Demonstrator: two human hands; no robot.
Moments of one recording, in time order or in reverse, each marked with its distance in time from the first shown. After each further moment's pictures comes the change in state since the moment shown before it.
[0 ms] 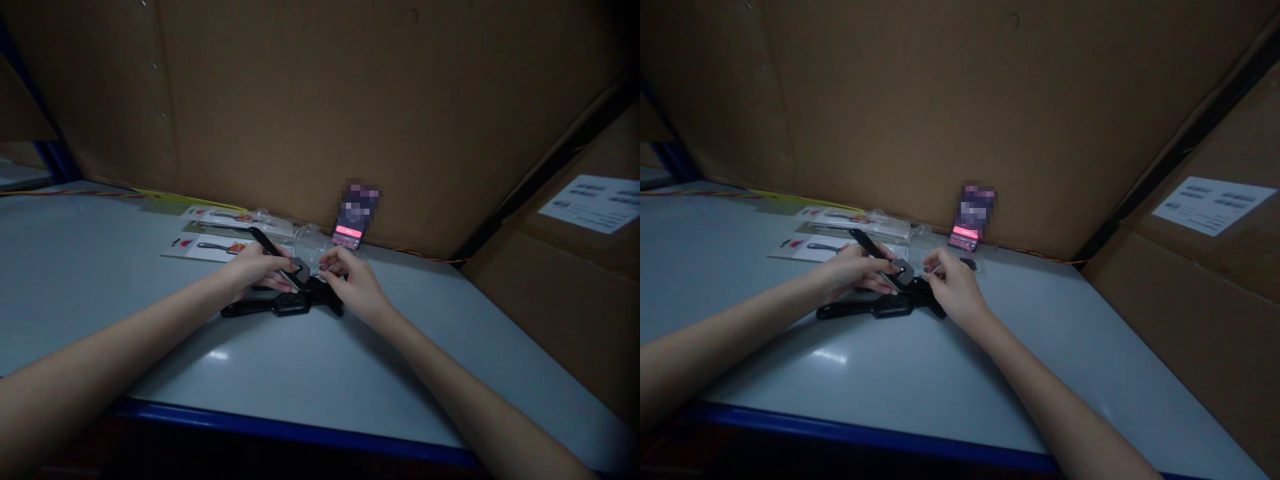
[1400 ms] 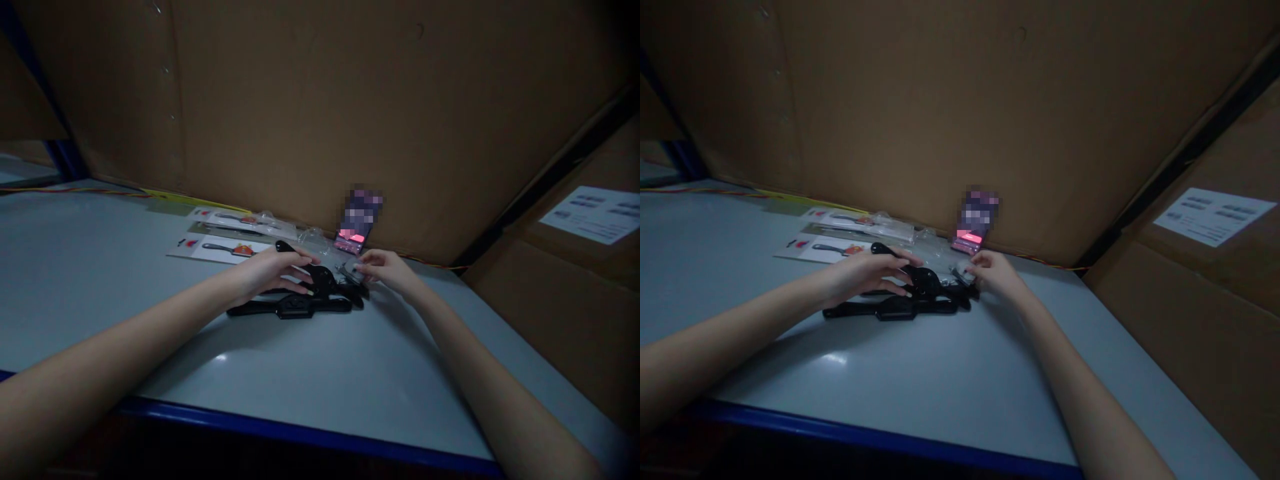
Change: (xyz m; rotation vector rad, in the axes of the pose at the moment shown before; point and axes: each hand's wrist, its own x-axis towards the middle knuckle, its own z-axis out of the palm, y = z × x) left_hand -0.005 0.003 -0.001 -0.156 -0.339 0.092; right_hand 0.022 0.052 -0.053 0.129 -0.115 0.489
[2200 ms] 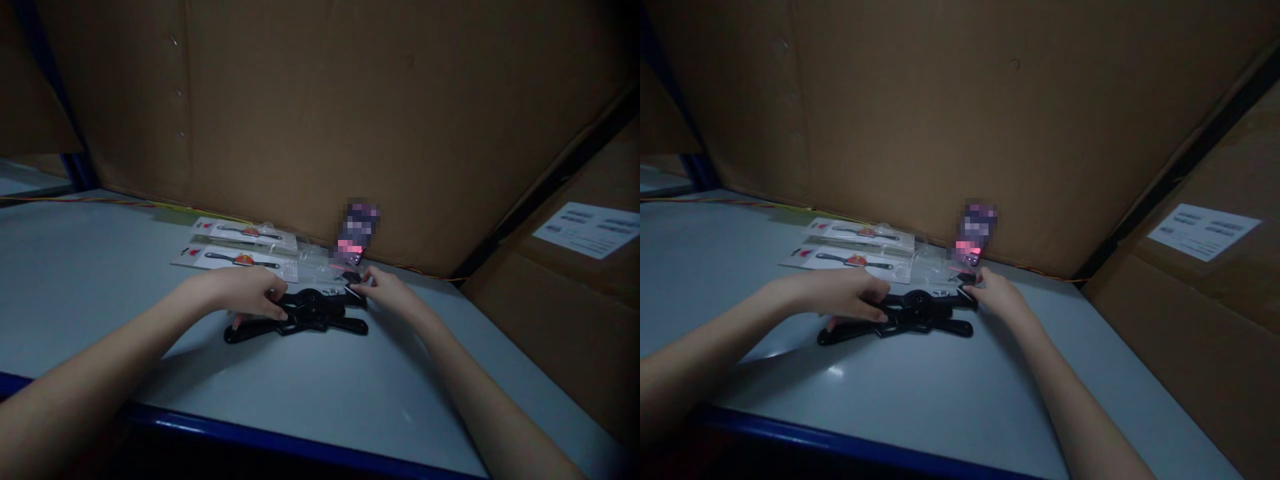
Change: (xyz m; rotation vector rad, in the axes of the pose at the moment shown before) left_hand -0.032 0.030 -0.008 1.293 -0.174 -0.198; right_hand -0.005 0.010 -0.002 -0.759 0.050 0.019
